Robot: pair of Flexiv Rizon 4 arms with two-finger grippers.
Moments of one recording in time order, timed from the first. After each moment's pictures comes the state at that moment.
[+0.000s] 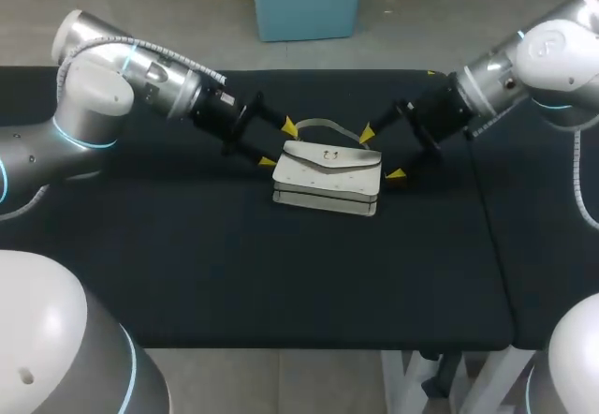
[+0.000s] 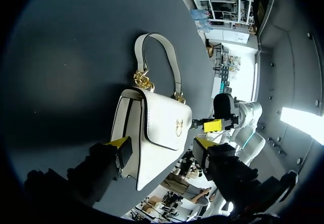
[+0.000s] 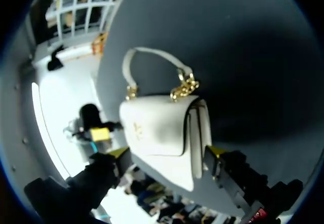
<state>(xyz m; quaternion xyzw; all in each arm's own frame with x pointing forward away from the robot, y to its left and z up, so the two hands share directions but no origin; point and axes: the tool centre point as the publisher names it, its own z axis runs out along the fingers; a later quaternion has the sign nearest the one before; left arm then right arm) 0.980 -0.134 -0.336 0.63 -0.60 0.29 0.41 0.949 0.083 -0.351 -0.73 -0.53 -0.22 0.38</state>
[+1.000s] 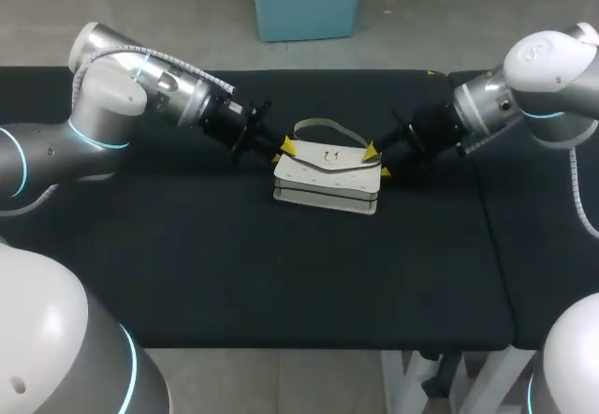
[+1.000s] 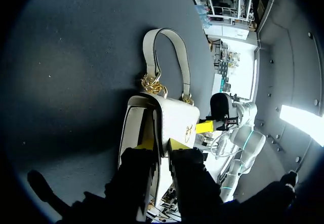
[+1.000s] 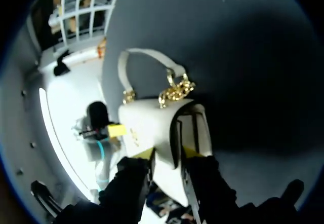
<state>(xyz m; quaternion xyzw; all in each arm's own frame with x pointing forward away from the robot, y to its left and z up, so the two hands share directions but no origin) 0.988 -0.143 -0.365 0.62 -0.60 0.28 0.42 0.954 0.093 -0.375 -0.73 -0.50 -0.24 0.41</state>
